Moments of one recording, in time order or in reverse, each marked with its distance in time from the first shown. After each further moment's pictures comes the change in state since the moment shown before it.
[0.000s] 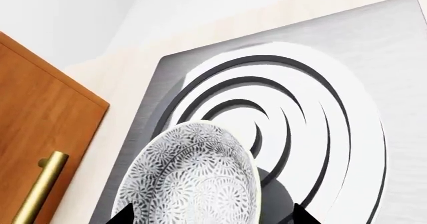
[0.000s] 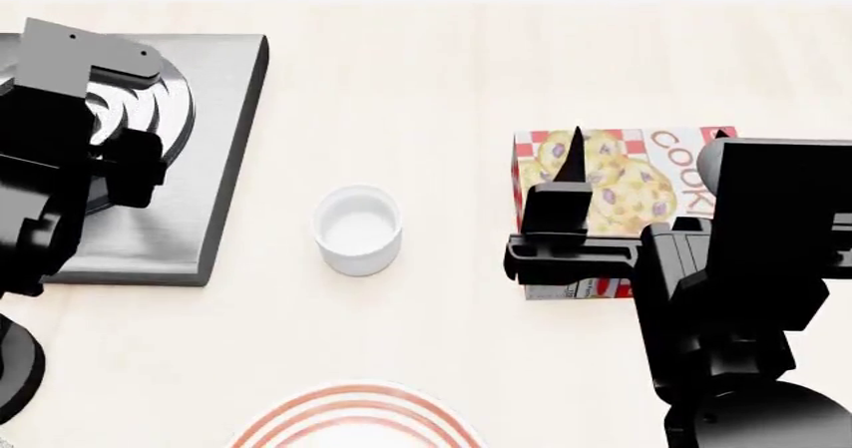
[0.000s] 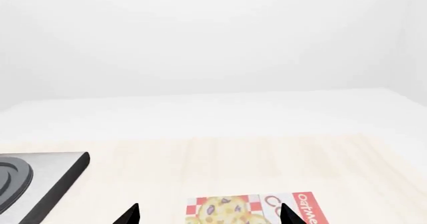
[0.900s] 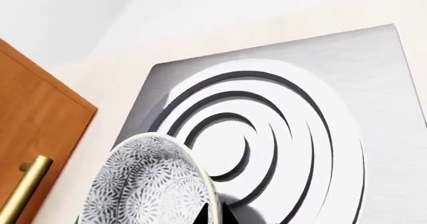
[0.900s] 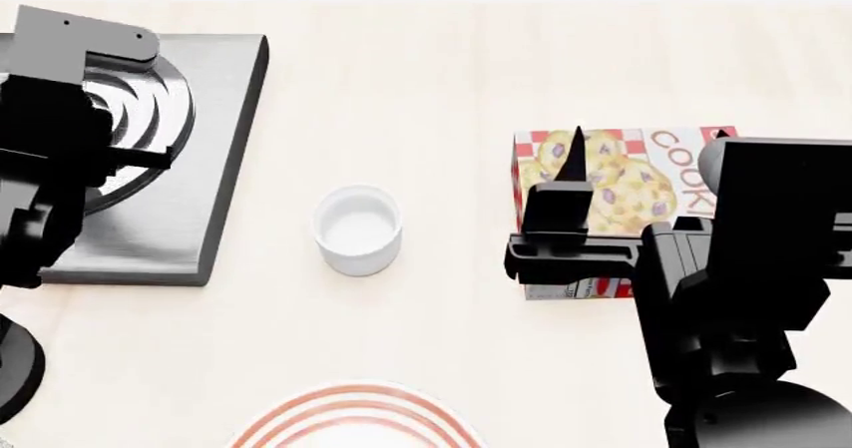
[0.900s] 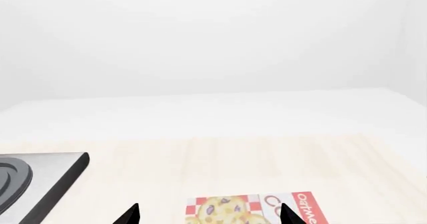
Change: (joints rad) left arm -0.010 -0.002 -0.033 0.000 -0.025 0.034 0.014; right arm 0.001 0.010 -0.005 0.003 0.021 -0.007 0.019
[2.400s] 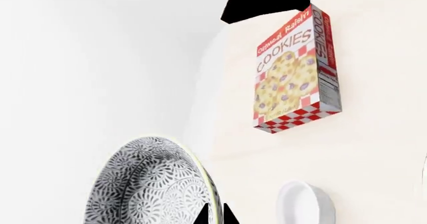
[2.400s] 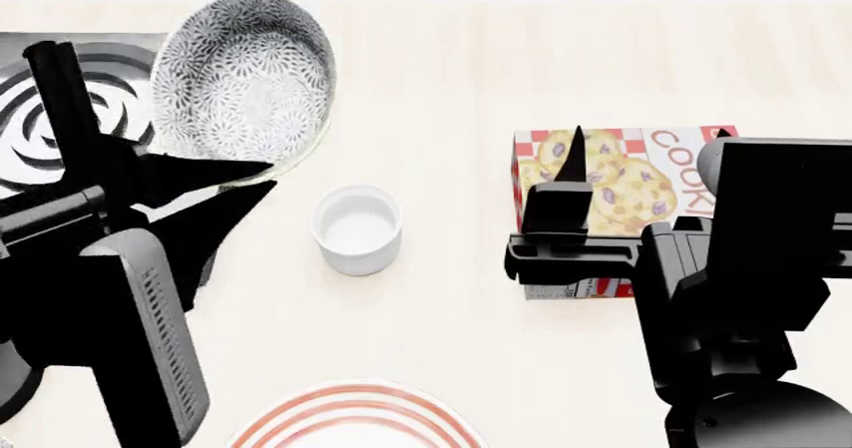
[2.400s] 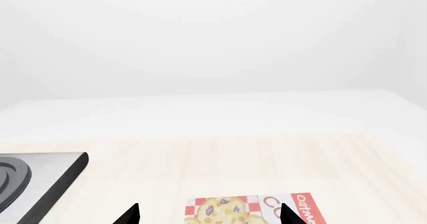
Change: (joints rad) left arm 0.326 -0.690 0.589 1.790 0.058 0.068 0.787; right arm -0.001 0.023 -0.019 0.004 0.025 -0.022 0.025
